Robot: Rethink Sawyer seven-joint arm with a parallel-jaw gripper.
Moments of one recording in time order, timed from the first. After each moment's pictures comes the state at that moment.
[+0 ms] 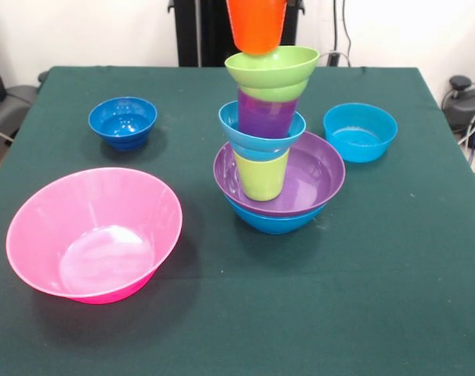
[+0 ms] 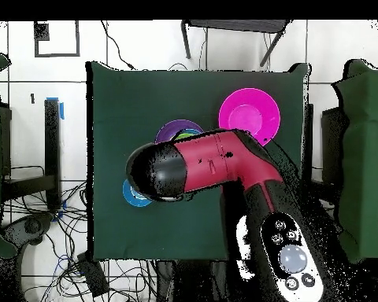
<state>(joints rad) -0.53 -1.02 0.57 1.80 -0.41 0.99 2.20</state>
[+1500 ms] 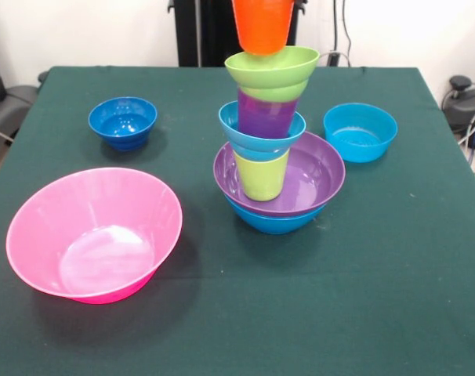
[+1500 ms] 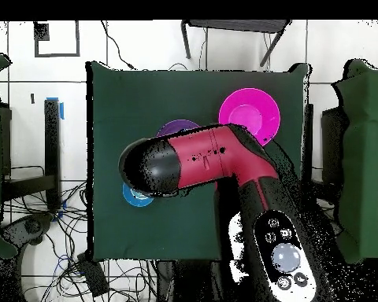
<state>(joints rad) -0.50 -1.02 0.55 1.77 -0.41 0.99 2.20</state>
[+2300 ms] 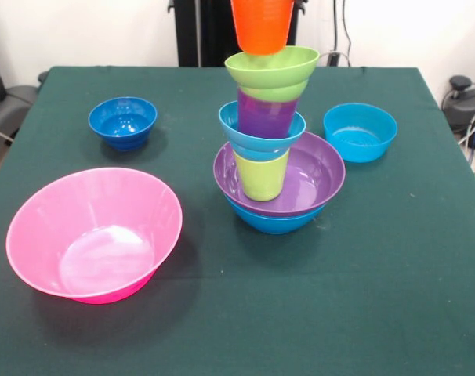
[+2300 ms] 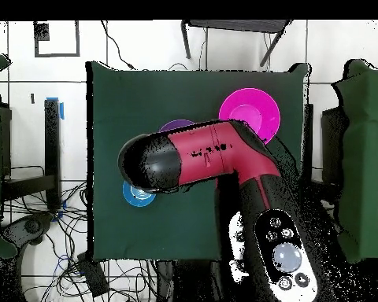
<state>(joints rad) -0.50 -1.02 0.54 1.74 -0.41 0.99 2.20</state>
